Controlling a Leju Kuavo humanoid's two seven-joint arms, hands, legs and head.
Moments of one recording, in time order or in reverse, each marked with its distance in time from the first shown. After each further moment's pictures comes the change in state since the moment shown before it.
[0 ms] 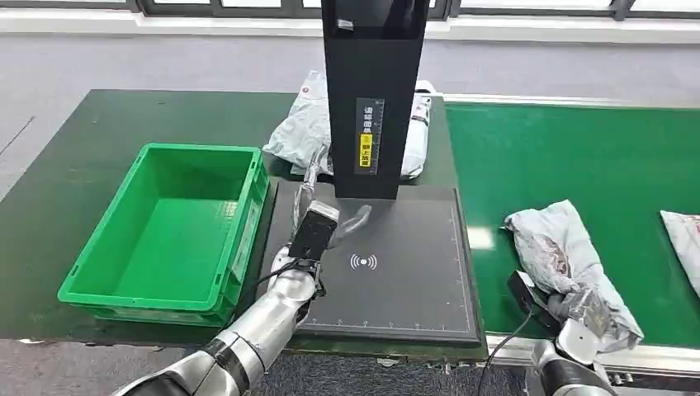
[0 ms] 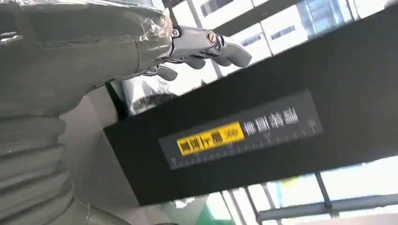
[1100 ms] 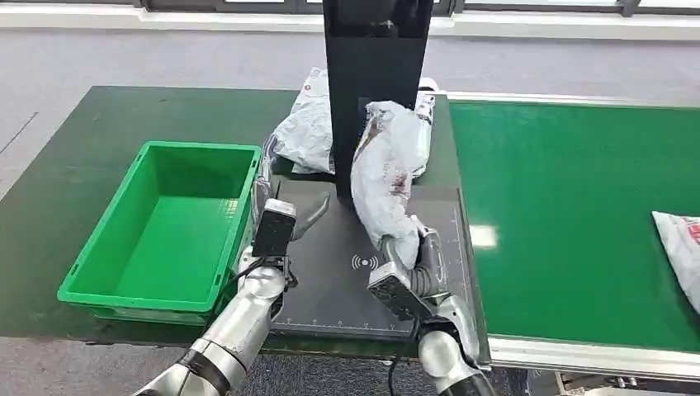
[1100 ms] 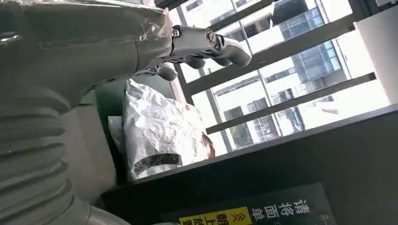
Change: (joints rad) left arm 0.085 0.052 0.164 -0.185 -0.137 0.002 0.000; right arm 0.286 0.288 0.724 -0.892 -0.891 0.195 -0.649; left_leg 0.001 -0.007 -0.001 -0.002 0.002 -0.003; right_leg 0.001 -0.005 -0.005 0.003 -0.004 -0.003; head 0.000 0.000
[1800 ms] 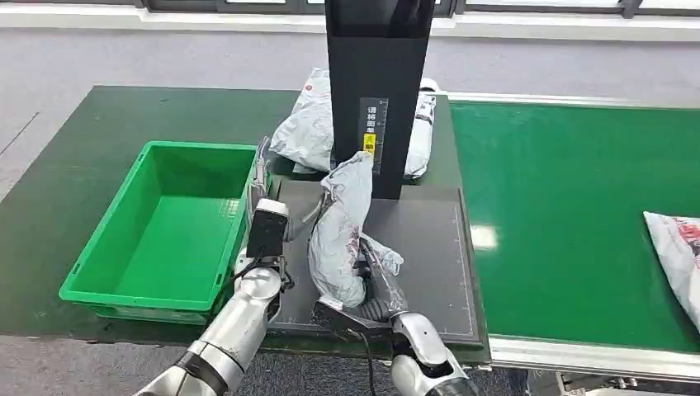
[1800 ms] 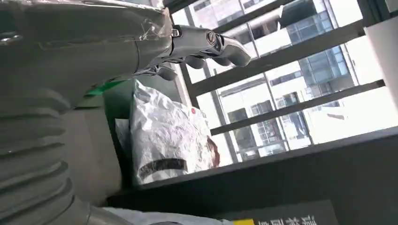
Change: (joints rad) left arm 0.012 0.007 0.023 -0.008 0.031 -0.029 0.000; right arm -0.068 -0.042 0.195 0.263 0.320 0.059 0.393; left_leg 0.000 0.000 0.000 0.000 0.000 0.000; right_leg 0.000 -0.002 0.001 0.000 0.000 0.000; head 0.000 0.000
